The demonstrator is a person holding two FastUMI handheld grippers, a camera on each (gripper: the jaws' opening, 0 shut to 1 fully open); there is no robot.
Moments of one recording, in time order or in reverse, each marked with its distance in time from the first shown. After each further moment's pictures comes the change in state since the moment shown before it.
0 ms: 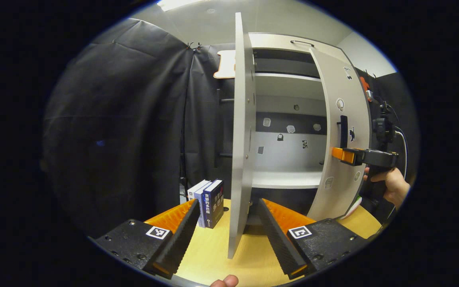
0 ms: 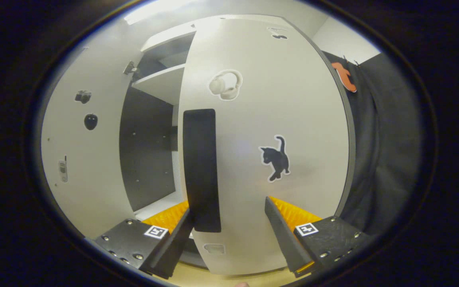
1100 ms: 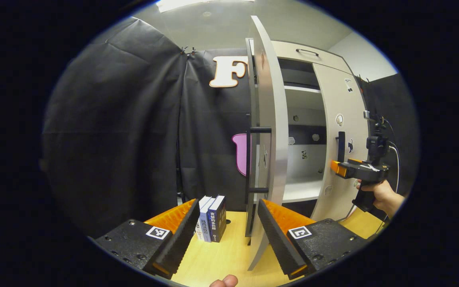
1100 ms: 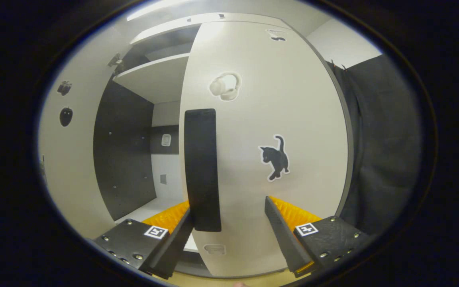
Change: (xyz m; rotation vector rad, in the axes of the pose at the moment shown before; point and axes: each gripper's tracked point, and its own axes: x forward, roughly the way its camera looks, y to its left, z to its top) left arm 0.040 0.043 0.050 0.048 -0.059 -0.103; right arm 0.008 -0.003 -0.002 0.001 -0.012 -0.125
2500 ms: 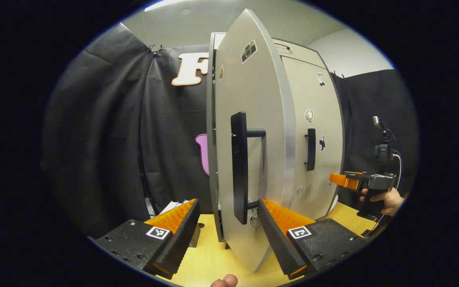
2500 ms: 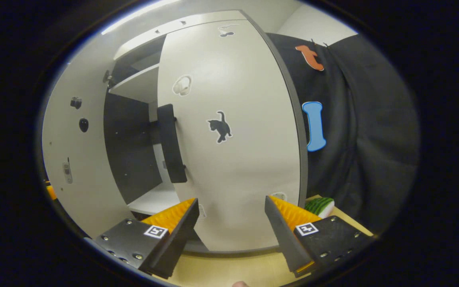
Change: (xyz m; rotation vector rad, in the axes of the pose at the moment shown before) left arm 0.029 -0.090 0.007 0.022 0.017 -0.230; right arm -0.082 -0.073 -0.038 0.118 0.133 0.028
